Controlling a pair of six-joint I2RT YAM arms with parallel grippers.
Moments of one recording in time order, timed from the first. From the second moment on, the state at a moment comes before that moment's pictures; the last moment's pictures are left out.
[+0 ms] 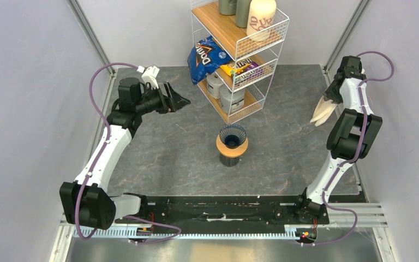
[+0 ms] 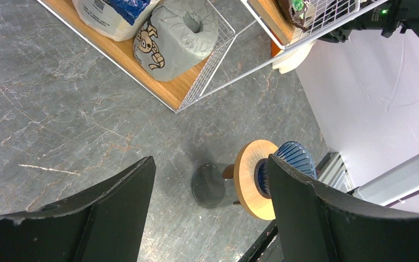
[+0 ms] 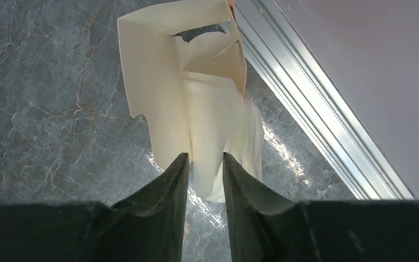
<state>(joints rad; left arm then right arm) -0.15 1.24 1.09 -0.23 0.63 -0.45 -0.35 2.01 1.76 -0.71 0.19 0.32</state>
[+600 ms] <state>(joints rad) -0.15 1.25 1.09 -0.23 0.63 -0.45 -0.35 2.06 1.78 -0.70 0.21 0.31</state>
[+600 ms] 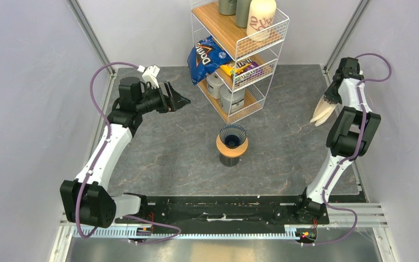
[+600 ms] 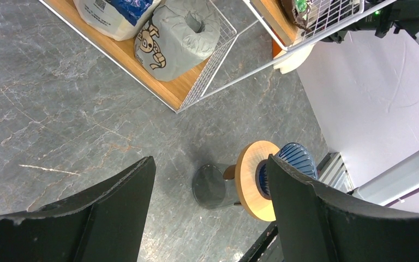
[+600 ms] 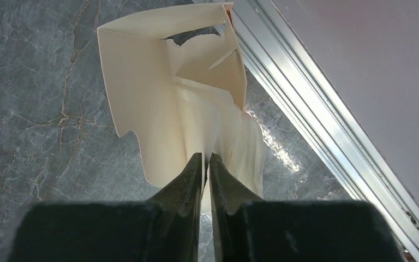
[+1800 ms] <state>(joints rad) -0.14 1.09 1.28 -0.45 0.84 -0.20 -0.36 1.31 1.88 -1.21 -0.60 -0.09</state>
